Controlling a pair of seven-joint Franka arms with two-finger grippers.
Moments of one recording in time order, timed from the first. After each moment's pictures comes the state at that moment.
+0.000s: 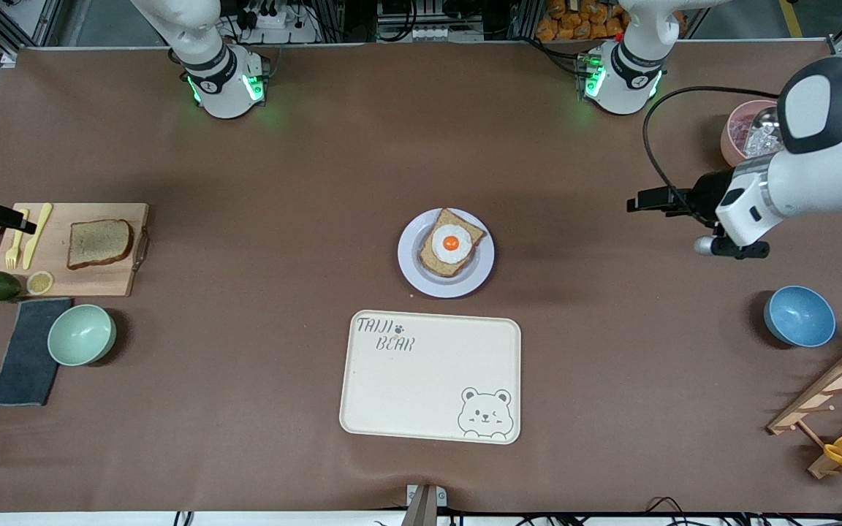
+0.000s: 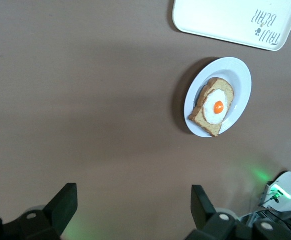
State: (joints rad) left arm 0.09 0.08 -0.17 -1.93 -0.45 1.73 0.03; right arm -0.62 0.22 0.03 -1.96 0.13 2.03 -0.61
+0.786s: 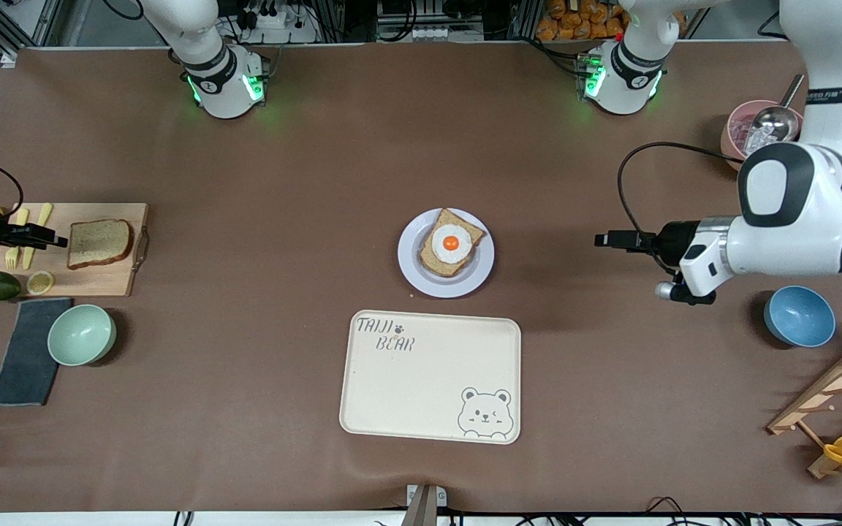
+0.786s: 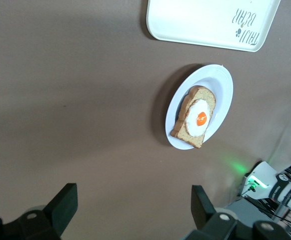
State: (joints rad) left arm 0.09 0.32 -0.19 -1.82 -0.57 1.77 0.14; right arm -0.69 0.48 0.03 -1.91 0.16 2.10 -0.74
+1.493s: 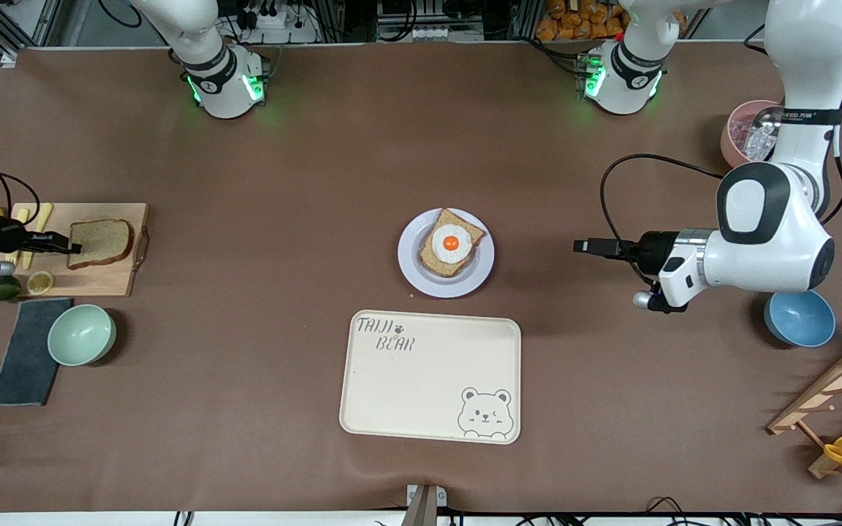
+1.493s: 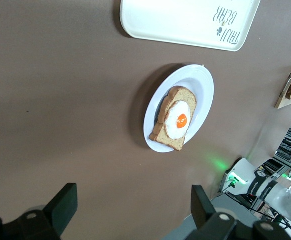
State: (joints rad) left arm 0.06 0.37 -0.19 -1.80 -0.63 1.78 0.14; right arm -0.70 0.55 0.03 -1.89 0.18 2.13 -0.78
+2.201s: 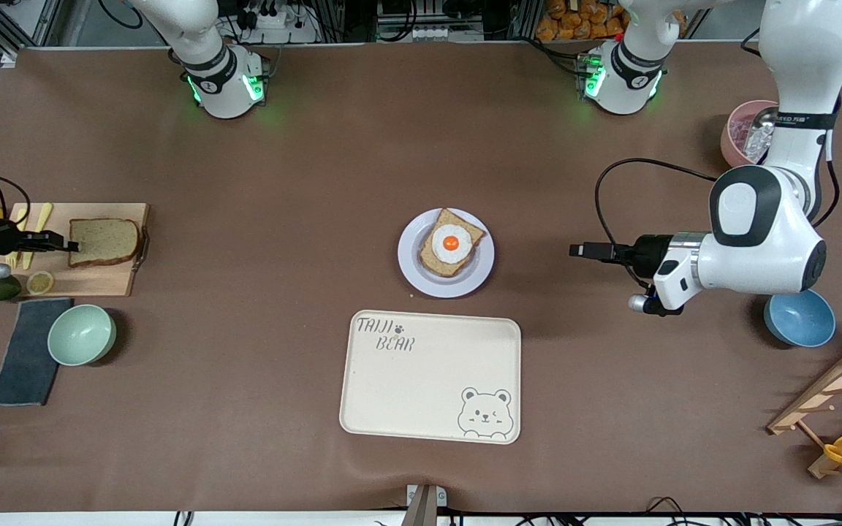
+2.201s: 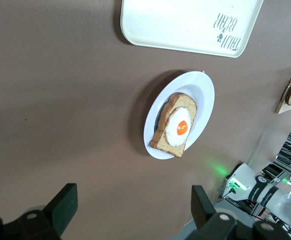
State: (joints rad) left arm 0.05 0.38 -0.19 -1.80 -0.64 1.81 0.14; right arm -0.68 0.55 0.06 -1.76 0.18 1.85 -0.74
